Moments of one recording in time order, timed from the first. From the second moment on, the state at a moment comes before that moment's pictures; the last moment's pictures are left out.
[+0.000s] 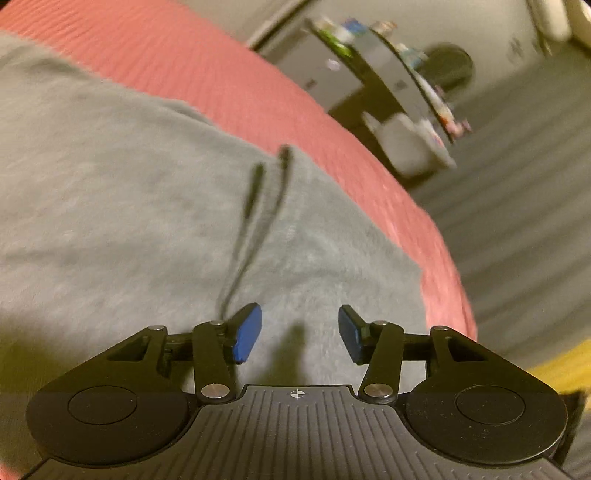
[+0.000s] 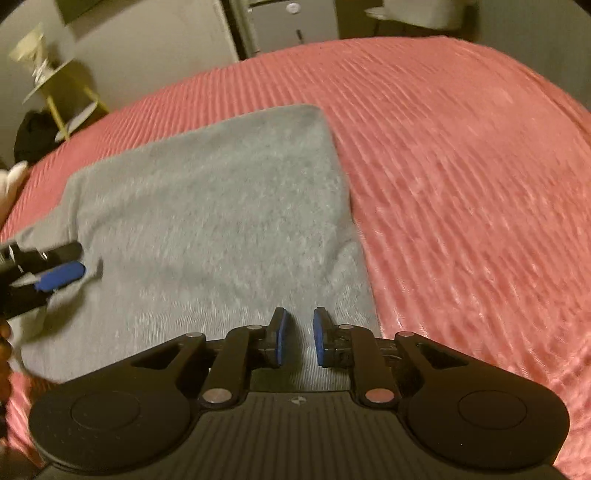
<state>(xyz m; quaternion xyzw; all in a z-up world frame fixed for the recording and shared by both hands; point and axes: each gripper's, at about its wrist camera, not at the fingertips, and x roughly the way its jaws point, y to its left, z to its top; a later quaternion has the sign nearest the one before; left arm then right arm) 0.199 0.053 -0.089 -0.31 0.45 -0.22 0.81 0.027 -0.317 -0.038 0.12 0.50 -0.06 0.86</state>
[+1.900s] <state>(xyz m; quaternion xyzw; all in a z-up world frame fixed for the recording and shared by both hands) 0.142 0.306 -0.104 -0.46 0.28 0.13 0.84 0.035 -0.301 -0.054 0.28 0.41 -0.01 0.87</state>
